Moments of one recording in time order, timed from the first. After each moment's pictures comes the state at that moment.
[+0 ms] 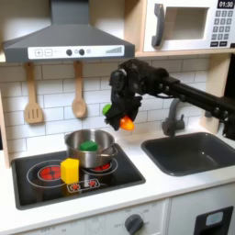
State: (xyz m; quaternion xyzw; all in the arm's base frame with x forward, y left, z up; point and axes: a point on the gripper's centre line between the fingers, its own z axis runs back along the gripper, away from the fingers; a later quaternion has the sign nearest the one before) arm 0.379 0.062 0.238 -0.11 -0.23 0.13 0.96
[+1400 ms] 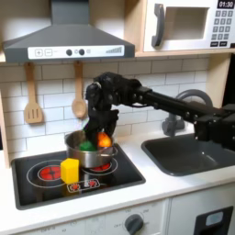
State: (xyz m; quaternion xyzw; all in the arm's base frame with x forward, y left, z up) arm 0.394 0.105 0.199 -0.09 -0.19 0.17 0.96
